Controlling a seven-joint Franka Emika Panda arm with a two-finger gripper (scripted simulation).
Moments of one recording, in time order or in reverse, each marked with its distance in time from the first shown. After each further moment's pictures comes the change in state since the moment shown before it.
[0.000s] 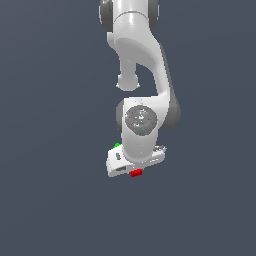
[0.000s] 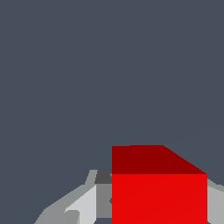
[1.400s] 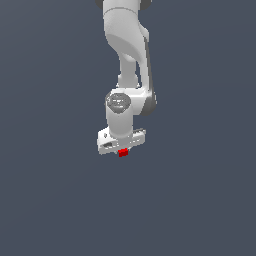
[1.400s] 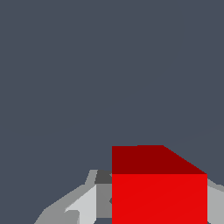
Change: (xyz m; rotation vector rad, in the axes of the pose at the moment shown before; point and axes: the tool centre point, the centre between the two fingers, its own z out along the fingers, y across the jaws) arm -0.116 0.021 0.042 0.000 -0.001 0.001
